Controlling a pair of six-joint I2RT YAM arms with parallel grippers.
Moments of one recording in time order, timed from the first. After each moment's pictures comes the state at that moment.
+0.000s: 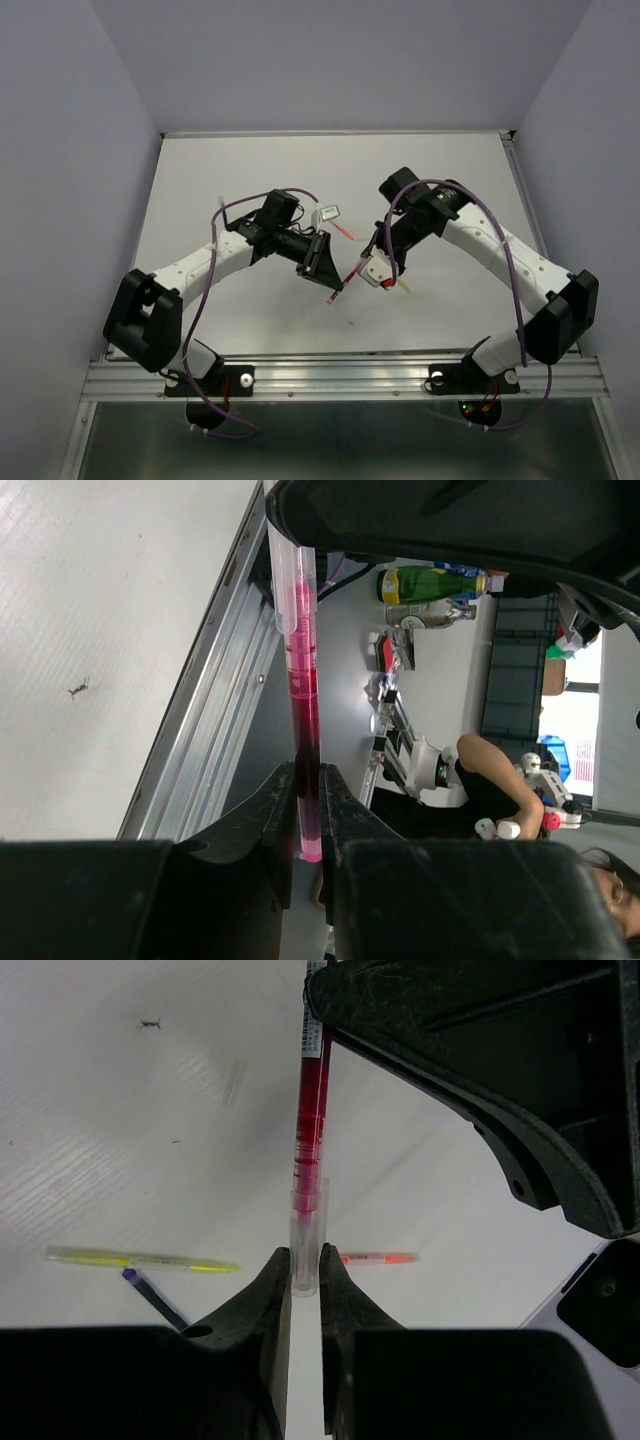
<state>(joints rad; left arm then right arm) -0.58 1.44 0.97 -0.39 1.11 -0.47 0.66 1.48 1.46 -1.24 -0.61 -1.96</state>
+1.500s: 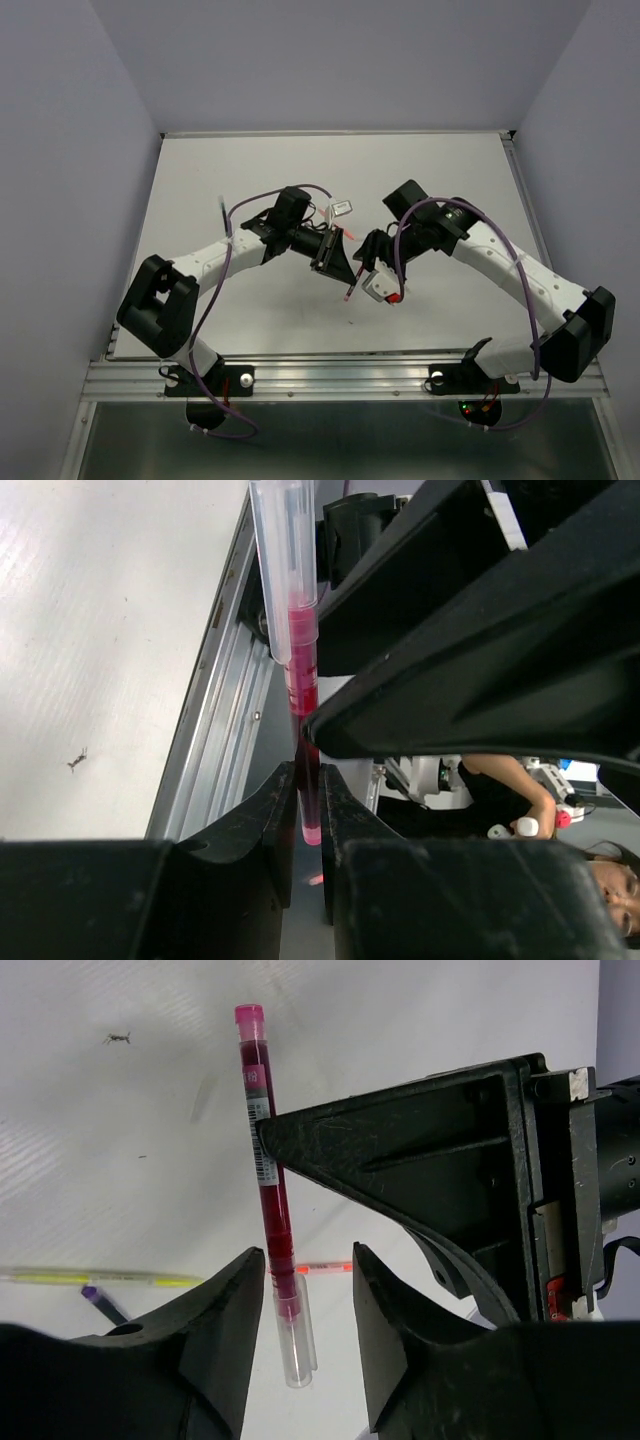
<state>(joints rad) -0.64 1.54 0.97 -0.13 1.14 -0.60 0.69 1.36 1.31 -1.09 -0.61 -1.97</state>
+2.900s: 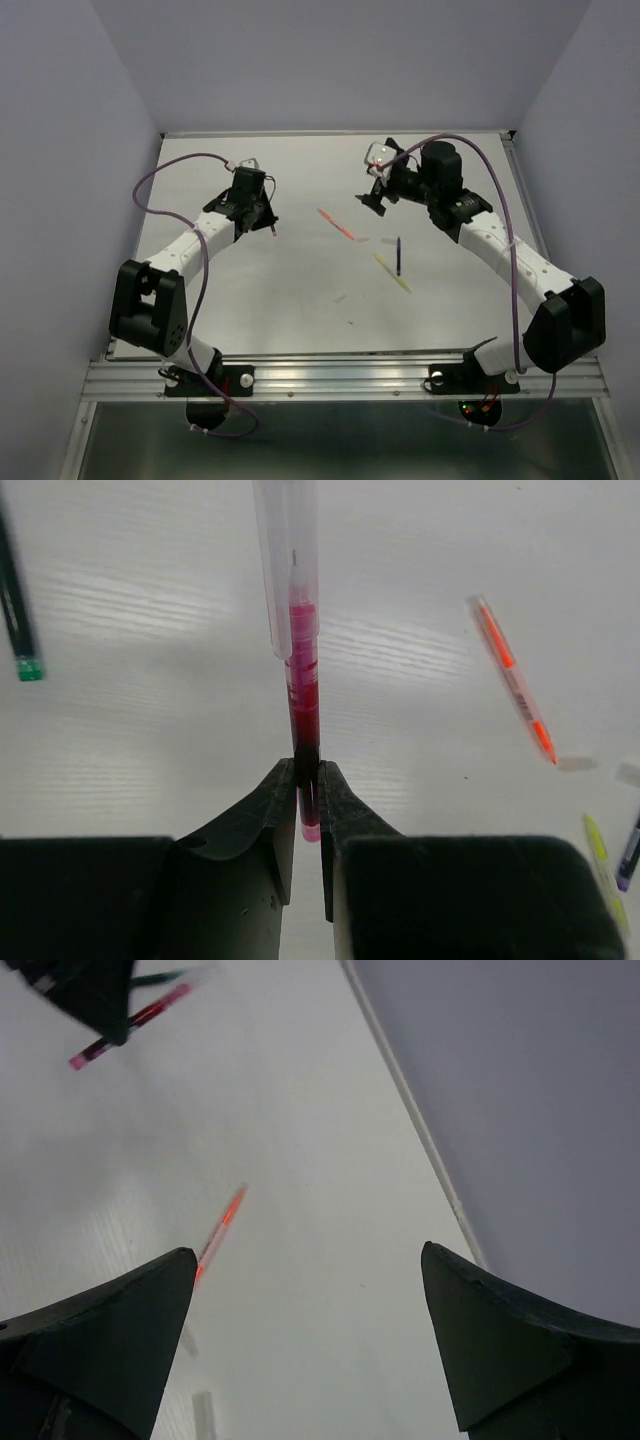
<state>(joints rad) -0.37 1.50 1.05 -0.36 -0.11 -0.56 0.44 1.41 1.24 -0.18 -0.58 -0.78</state>
